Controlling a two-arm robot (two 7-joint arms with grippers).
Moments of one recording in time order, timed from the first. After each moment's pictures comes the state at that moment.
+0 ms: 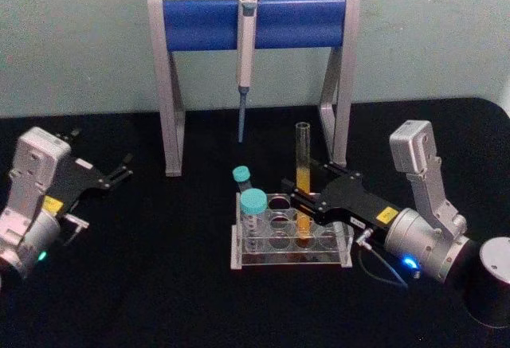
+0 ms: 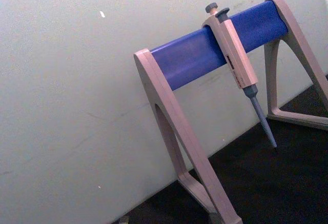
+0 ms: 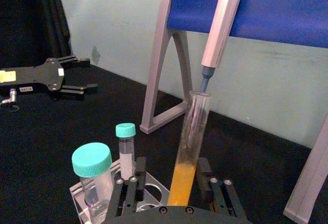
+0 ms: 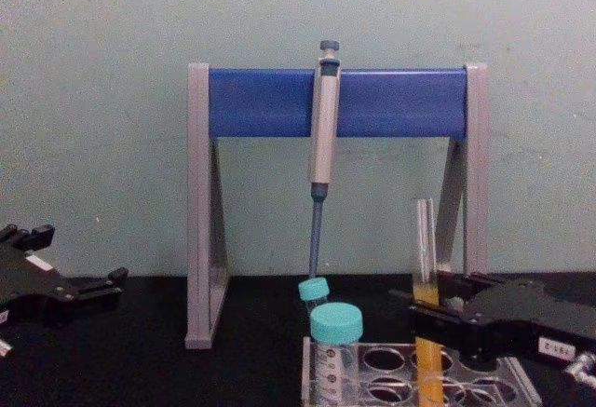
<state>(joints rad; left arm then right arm) -0.20 0.60 0.45 -1.41 -0.25 -0.12 0.03 0.19 0.40 -0.41 -1.45 0.39 0.00 0.45</state>
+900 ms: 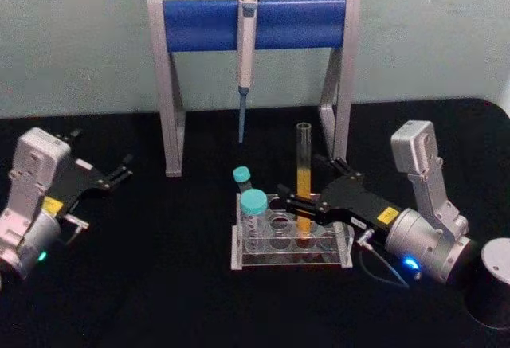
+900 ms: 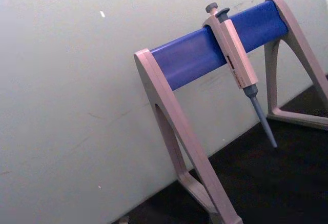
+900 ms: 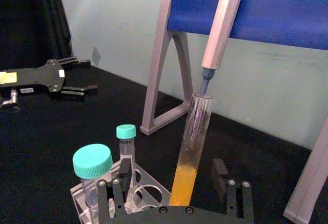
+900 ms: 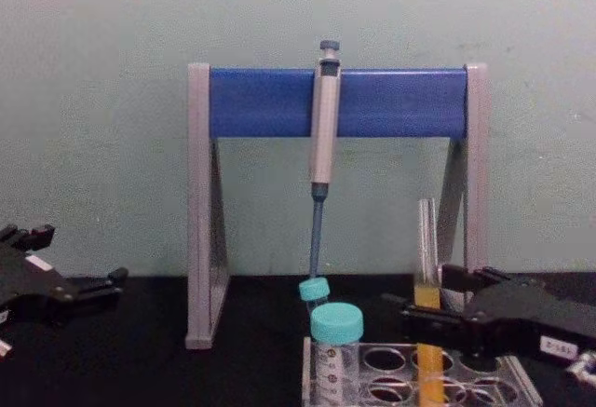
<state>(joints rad) -0.20 0.60 0.45 -1.41 -0.25 -0.12 0.03 0.19 0.40 -0.40 -1.45 0.39 0.00 0.46</state>
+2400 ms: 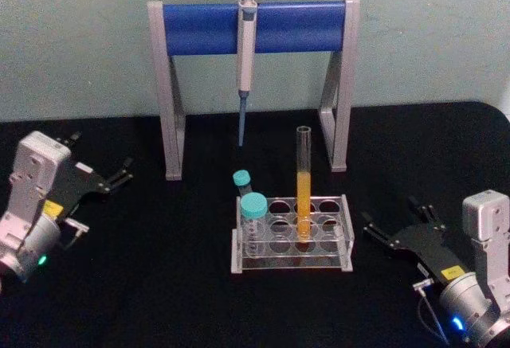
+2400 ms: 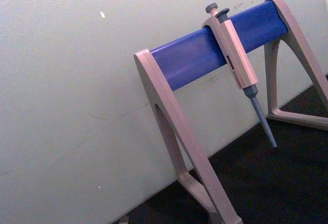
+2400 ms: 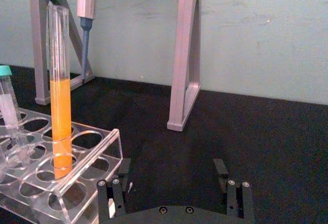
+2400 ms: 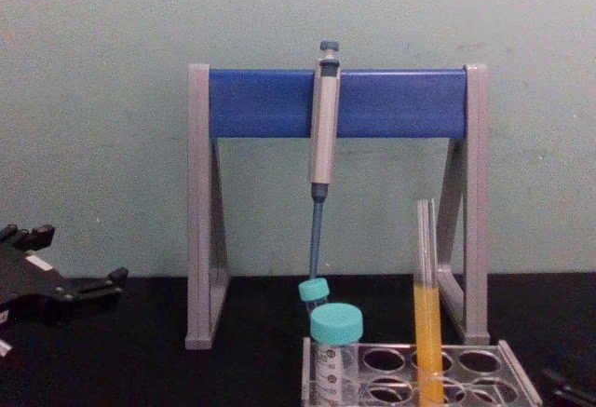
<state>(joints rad) -0.20 0.60 0.45 -1.41 -0.25 -0.12 0.03 -0.06 0.32 -0.19 -1.45 0.27 -0.14 0.20</state>
